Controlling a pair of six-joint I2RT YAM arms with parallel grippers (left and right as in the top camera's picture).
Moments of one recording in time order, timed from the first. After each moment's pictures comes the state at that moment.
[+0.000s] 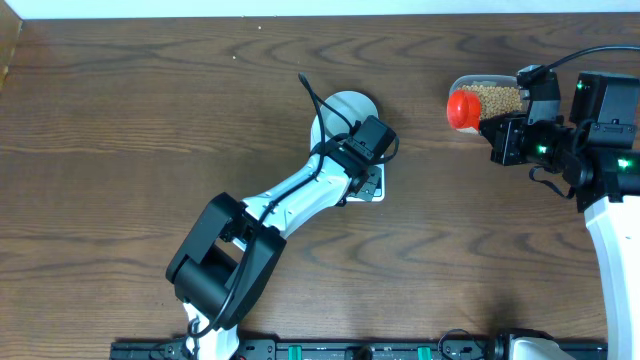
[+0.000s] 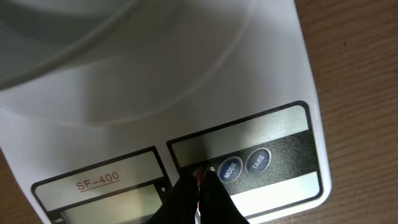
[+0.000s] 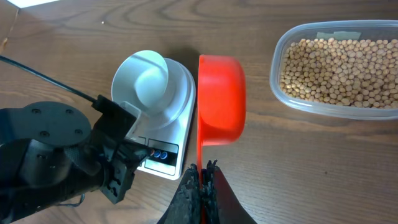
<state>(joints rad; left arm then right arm) -0.69 1.94 1.28 -0.59 -0.10 -0.33 -0.07 1.30 1.24 -0.81 -0.50 0.01</state>
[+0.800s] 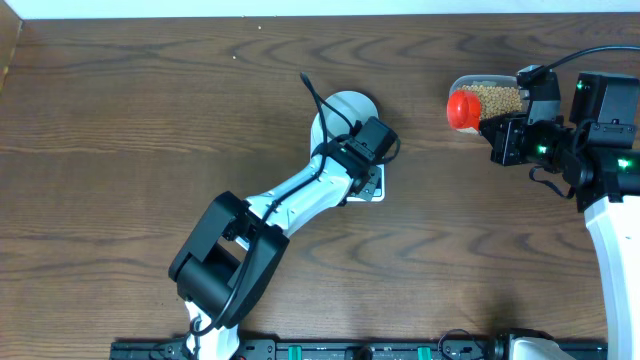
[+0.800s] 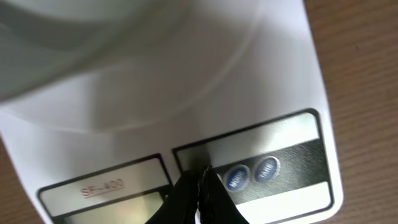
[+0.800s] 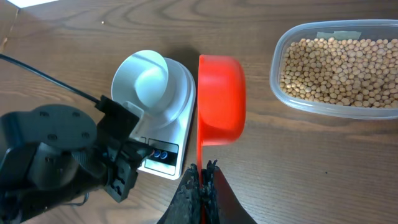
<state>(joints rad) -0.70 1.96 1.28 -0.58 -0.14 -0.33 -0.07 1.30 1.24 -0.82 -0.50 0.01</state>
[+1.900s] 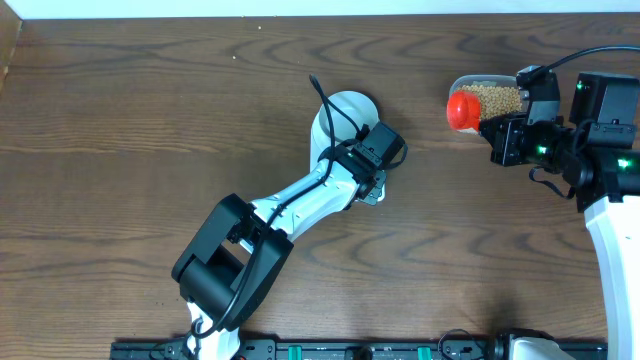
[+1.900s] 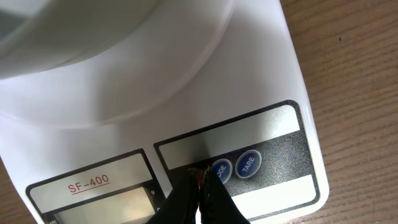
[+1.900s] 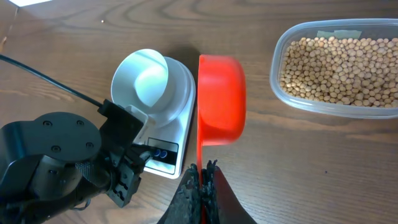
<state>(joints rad) -0.73 1.96 1.28 -0.58 -0.16 -0.32 -0.07 1.30 1.24 -0.82 -0.50 0.01</state>
